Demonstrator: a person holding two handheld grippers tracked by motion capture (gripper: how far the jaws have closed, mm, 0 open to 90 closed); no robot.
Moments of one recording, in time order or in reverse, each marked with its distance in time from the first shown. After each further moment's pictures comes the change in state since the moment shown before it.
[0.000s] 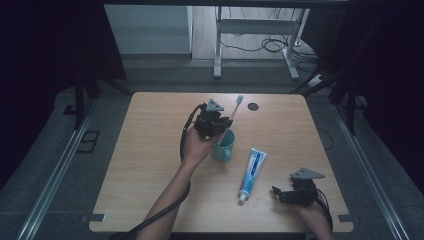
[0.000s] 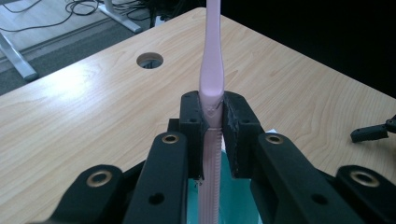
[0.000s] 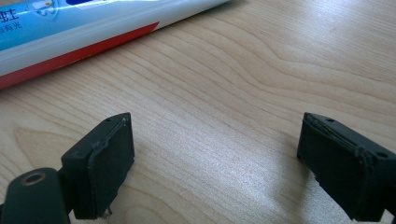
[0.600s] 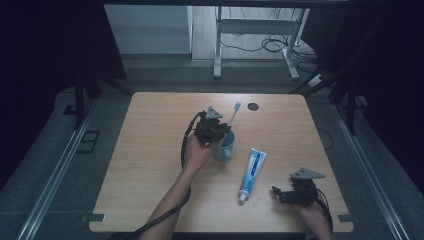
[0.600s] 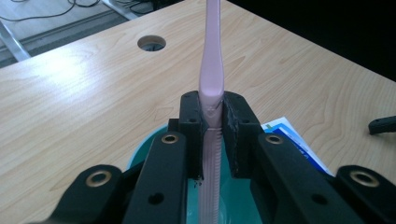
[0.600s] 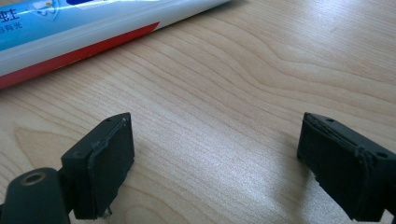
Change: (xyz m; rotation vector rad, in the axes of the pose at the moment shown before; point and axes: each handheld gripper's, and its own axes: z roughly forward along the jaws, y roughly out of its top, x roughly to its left) left arm 0.003 -0.026 0.017 0.009 0.013 -0.031; right arm 0.000 0.000 0.000 0.000 0.001 -0.002
